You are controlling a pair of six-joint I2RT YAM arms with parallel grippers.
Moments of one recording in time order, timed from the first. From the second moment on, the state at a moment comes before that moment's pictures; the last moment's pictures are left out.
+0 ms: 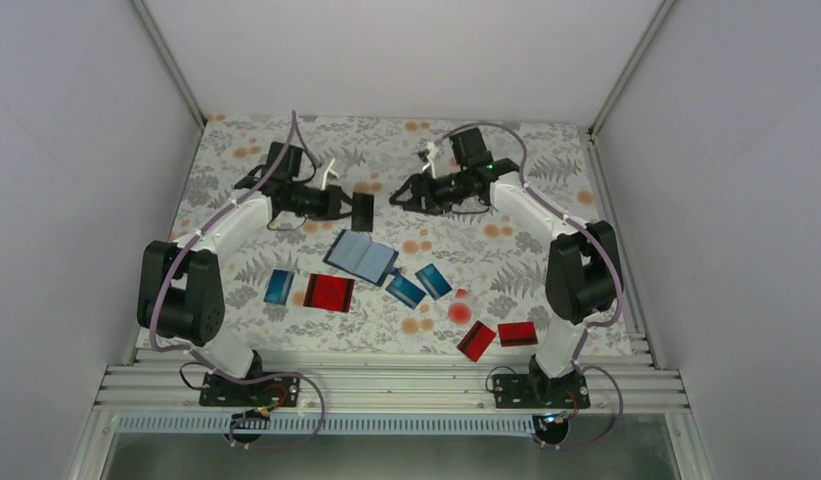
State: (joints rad) left arm -0.22 1.61 1.20 -0.46 0.92 -0.25; right arm 0.43 1.81 1.48 -0.52 -0.96 0.48
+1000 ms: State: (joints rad) left arm -0.23 1.61 1.05 -0.54 0.73 -0.17; right arm 0.66 1.98 1.40 -0.86 -0.46 0.44
